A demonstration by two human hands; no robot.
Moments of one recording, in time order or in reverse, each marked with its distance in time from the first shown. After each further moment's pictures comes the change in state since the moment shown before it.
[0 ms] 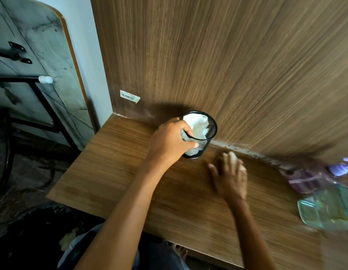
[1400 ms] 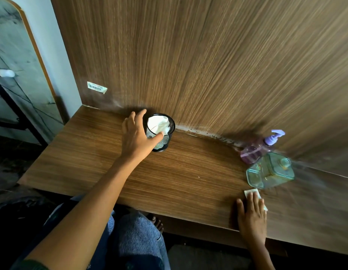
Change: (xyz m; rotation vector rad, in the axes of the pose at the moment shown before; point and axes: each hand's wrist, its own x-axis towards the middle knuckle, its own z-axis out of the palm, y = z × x) left_hand -0.025 -0.027 0.050 0.027 0.154 -0.065; right_hand -0.127 0.180 -0.003 0.124 0.133 0.290
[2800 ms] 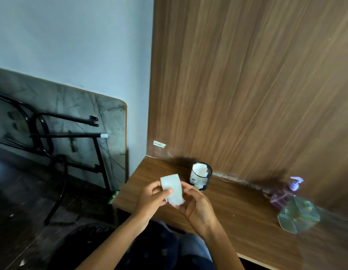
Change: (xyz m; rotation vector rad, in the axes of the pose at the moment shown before) left_hand -0.133 0.017 -0.177 -0.783 -0.093 -0.362; right_hand -0.153 -0.279 -0.067 1.621 -0.916 -0.092
